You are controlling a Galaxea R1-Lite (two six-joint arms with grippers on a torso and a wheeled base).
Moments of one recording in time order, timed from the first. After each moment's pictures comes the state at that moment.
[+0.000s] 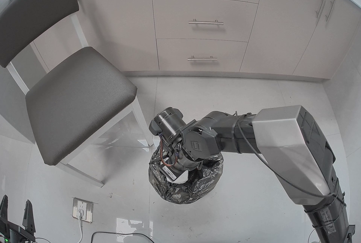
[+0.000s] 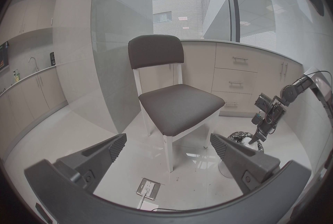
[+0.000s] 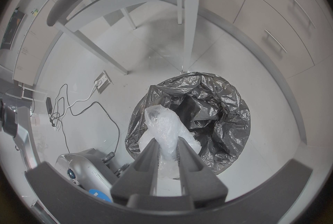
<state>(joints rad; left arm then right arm) 0.00 0.02 -0.03 0.03 0.22 -0.07 0.83 2.51 -2.00 0.52 -0.22 -0.07</state>
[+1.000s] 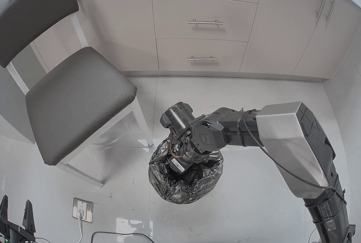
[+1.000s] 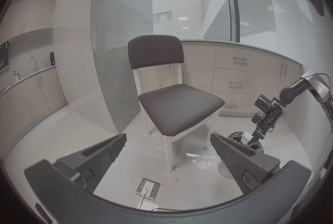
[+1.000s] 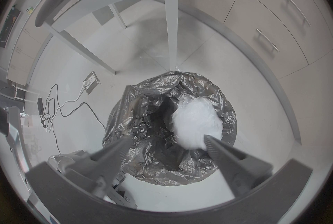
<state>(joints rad) 0.00 0.02 -0.03 0.03 0.22 -0.07 0.77 2.52 -2.00 0.48 -0.25 -0.13</state>
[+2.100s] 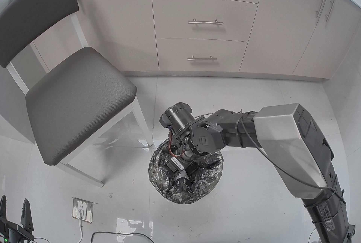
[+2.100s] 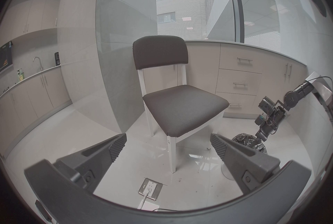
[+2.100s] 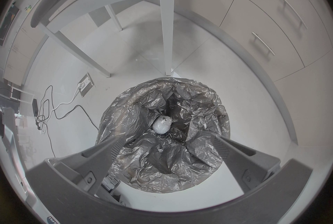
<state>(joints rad) 0.00 0.02 -0.04 0.03 0.26 -0.08 0.77 2.54 -2.00 0.43 -0.29 -0.14</state>
